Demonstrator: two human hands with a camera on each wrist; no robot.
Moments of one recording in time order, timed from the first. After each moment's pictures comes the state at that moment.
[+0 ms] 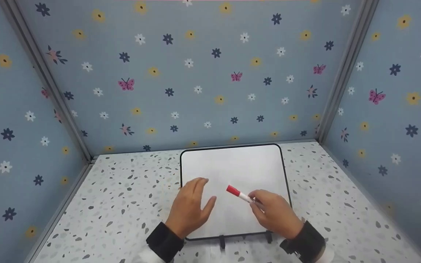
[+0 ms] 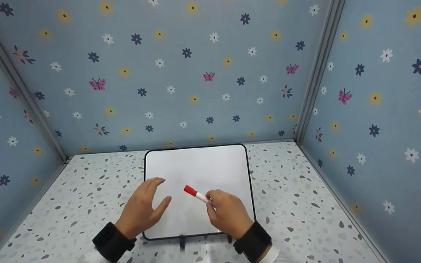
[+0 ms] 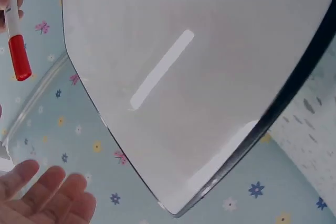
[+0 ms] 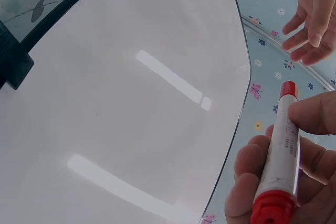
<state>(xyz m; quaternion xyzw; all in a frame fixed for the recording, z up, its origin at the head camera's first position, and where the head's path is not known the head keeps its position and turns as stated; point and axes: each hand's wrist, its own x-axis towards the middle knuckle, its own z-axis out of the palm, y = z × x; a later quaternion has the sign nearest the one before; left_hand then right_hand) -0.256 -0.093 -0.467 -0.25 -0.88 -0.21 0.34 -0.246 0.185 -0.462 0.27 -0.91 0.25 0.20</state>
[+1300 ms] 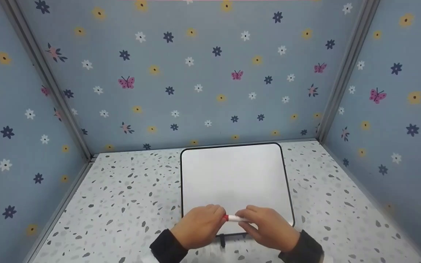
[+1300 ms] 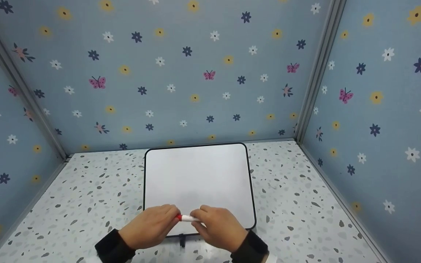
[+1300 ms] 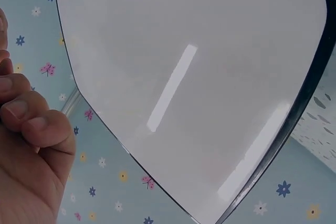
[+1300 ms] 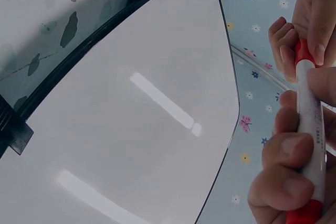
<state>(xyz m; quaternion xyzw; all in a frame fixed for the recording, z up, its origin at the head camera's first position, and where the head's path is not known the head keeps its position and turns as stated) -0.231 -0.082 -0.472 -0.45 -0.87 -0.09 0.19 -0.225 0.177 -0.472 0.44 -0.84 0.24 0.19</state>
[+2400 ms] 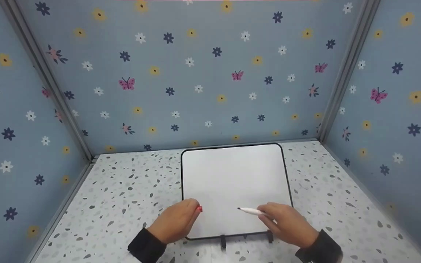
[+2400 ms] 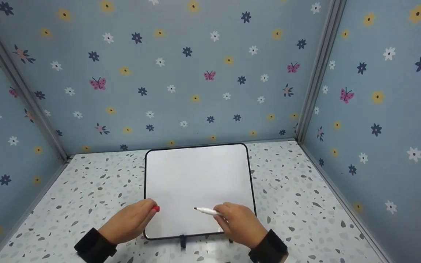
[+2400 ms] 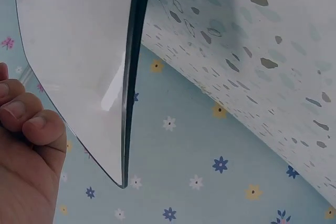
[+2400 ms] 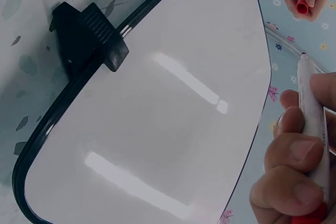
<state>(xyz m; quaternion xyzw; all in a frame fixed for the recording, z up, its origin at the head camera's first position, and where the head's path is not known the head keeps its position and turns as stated) -0.248 -0.143 -0.484 -0.36 -0.91 -0.18 0.13 -0.234 0.223 -0.484 0.37 -0.88 0.26 0.17</state>
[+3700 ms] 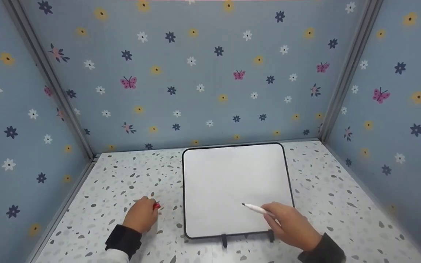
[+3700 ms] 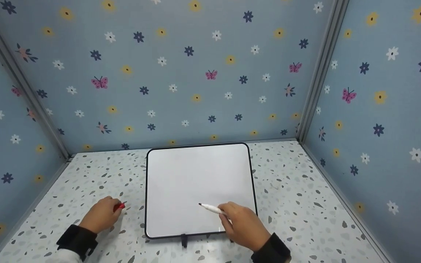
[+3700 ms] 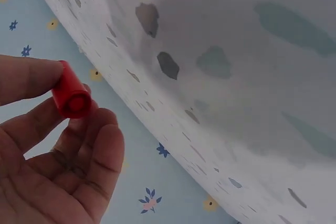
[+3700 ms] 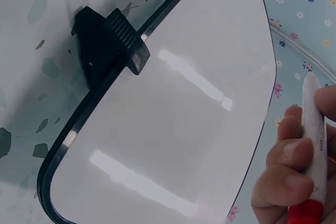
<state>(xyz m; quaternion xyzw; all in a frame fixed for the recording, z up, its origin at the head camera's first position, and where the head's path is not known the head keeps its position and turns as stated) -0.283 -0.237 -0.523 -0.05 -0.98 -0.17 0.06 -0.228 0.223 -0.485 0.30 -0.91 0.26 0.13</state>
